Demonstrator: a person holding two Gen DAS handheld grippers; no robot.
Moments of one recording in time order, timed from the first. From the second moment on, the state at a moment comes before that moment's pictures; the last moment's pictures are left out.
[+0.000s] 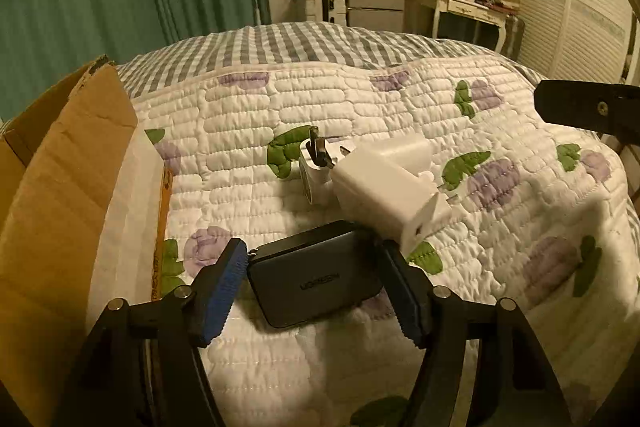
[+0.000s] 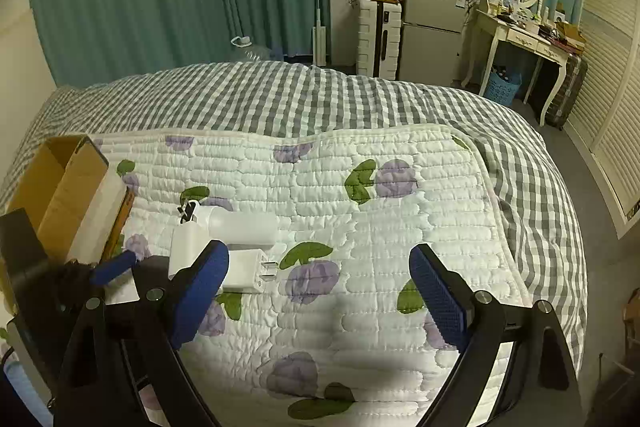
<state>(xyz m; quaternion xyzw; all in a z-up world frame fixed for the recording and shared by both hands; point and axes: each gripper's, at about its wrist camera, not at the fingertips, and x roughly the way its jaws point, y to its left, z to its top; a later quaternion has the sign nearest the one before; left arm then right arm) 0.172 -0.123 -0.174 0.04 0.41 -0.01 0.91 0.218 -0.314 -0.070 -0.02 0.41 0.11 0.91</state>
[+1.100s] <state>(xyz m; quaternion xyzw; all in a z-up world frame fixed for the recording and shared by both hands) 0.169 -0.108 -0.176 0.01 0.43 -0.05 0.90 0.208 -0.270 -0.085 -0.08 0.40 0.18 0.89</state>
